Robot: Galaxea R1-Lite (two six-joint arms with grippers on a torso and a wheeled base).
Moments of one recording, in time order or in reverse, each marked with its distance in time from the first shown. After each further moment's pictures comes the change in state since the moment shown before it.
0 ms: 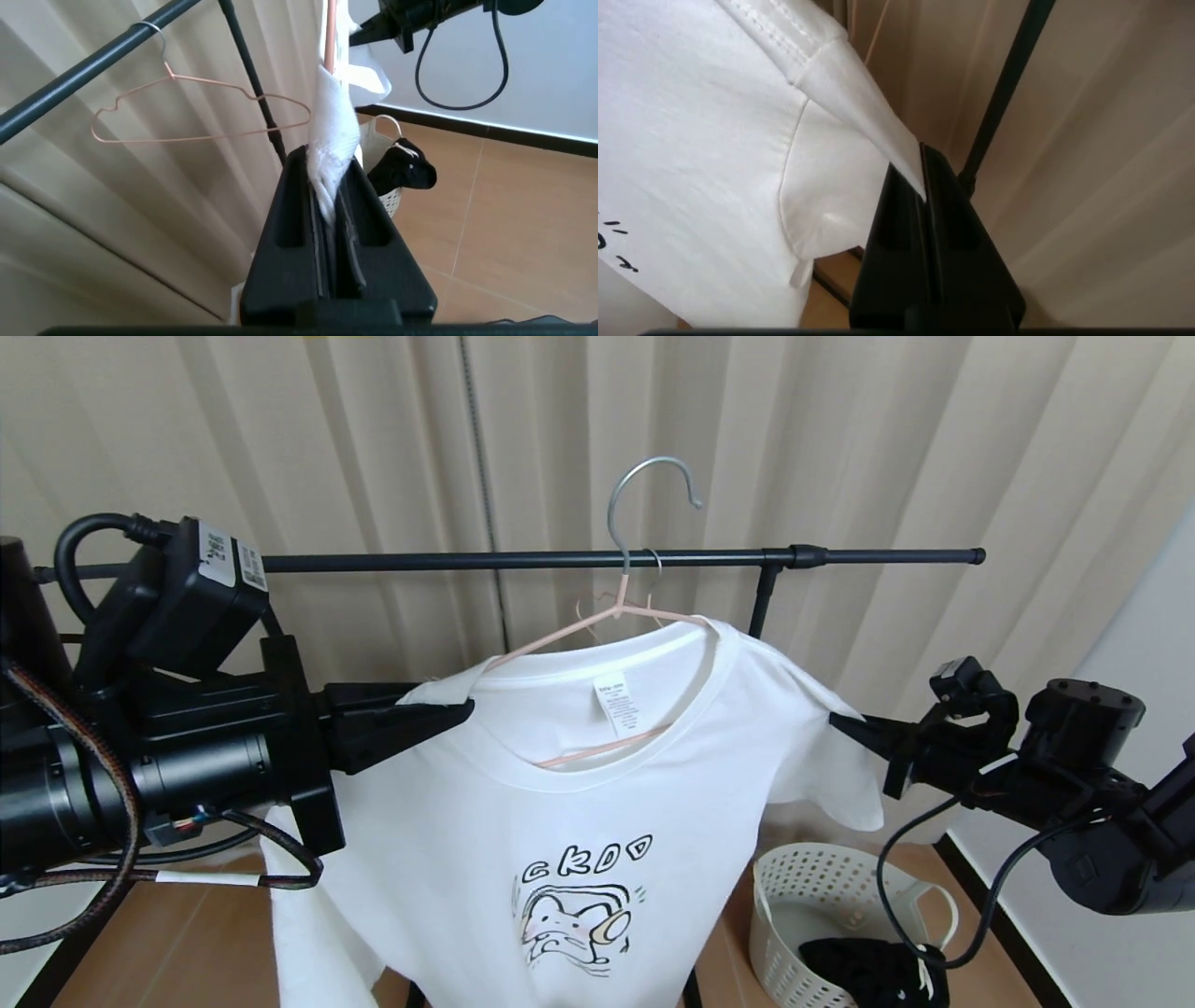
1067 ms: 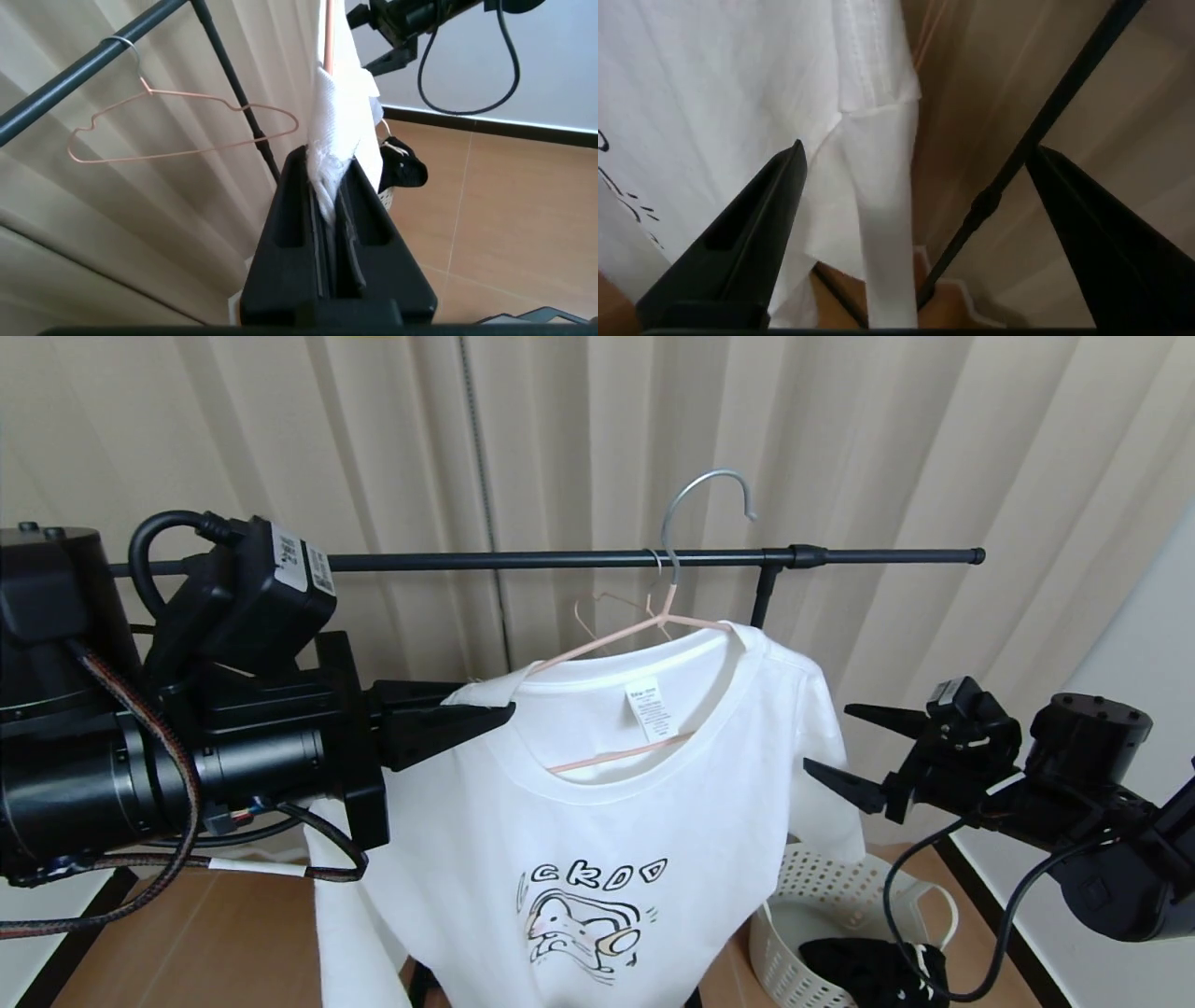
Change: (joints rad) left arm -0.063 0.060 -0.045 0.000 0.001 0.037; right arm 0.037 -0.024 0.080 -0.033 0.030 -0.109
